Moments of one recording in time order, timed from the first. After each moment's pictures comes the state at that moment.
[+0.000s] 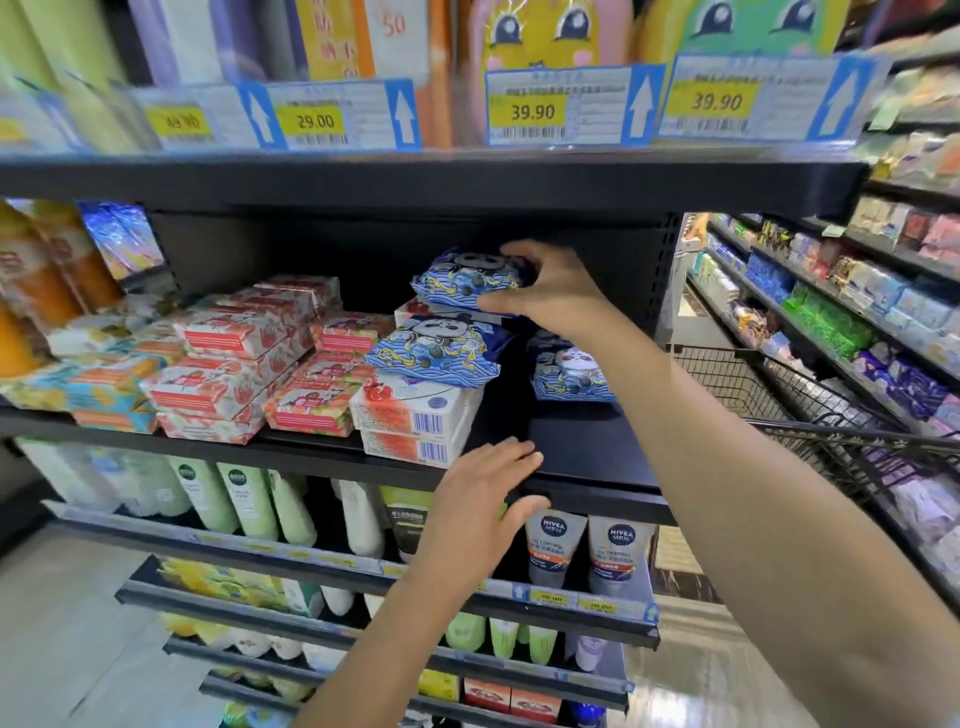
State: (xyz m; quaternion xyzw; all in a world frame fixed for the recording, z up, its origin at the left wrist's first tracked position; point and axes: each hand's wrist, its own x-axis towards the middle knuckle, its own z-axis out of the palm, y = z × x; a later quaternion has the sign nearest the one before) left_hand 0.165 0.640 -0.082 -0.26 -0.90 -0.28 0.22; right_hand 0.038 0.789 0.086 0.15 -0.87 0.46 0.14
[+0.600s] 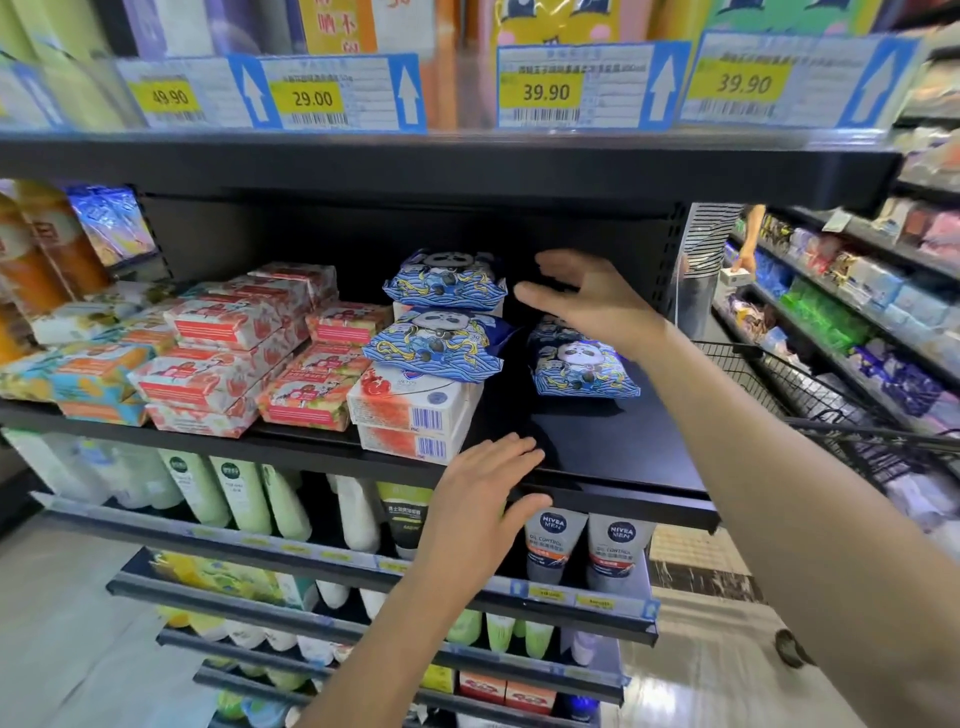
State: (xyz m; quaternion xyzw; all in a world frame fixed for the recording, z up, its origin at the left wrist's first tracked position) left_hand 0.162 0.639 -0.090 -0.27 -0.89 -0.29 0.23; right_hand 0.034 0.825 0.063 0.13 -0.88 0.45 0.12
